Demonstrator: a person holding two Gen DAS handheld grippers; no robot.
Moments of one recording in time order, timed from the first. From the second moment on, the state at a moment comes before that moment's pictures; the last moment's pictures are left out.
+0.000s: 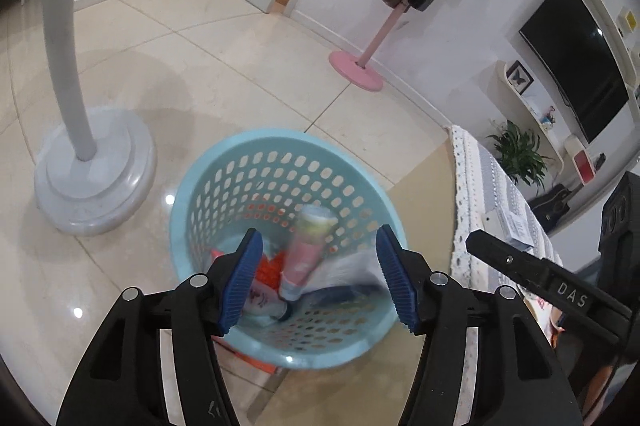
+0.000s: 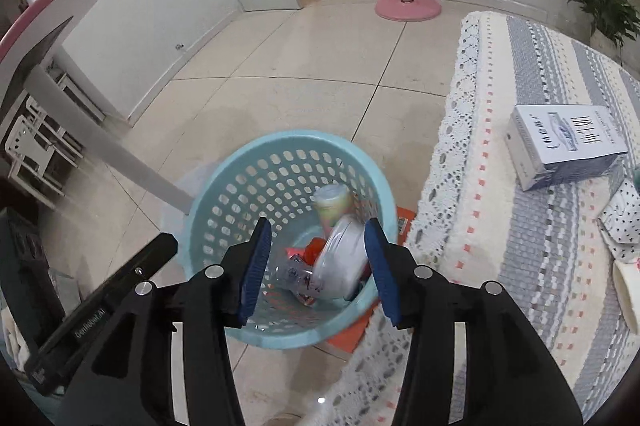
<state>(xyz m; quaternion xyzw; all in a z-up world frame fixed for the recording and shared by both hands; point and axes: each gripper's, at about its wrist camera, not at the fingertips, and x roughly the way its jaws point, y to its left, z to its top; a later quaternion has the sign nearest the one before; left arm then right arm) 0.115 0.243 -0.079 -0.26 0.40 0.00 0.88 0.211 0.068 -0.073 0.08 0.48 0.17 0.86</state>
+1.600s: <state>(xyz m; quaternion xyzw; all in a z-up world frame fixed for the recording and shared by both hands) 0.163 -0.114 -0.111 -0.13 0.49 -0.22 0.83 0.041 -0.407 -0.082 0.16 0.39 -0.08 0.90</state>
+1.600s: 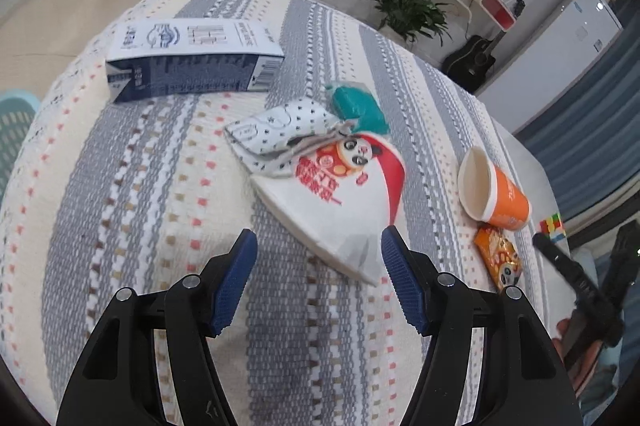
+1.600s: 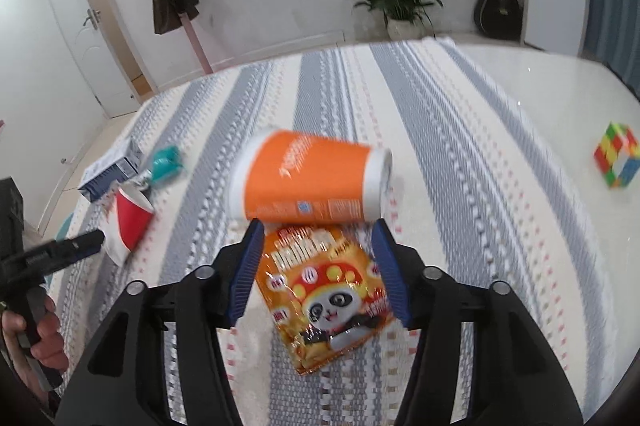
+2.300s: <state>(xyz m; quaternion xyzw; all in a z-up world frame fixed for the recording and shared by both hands) 0.194 -0.113 -0.118 -0.18 0.50 -0.27 0.81 0.113 -0.437 -0.096 0.23 0.44 0.01 0.87</state>
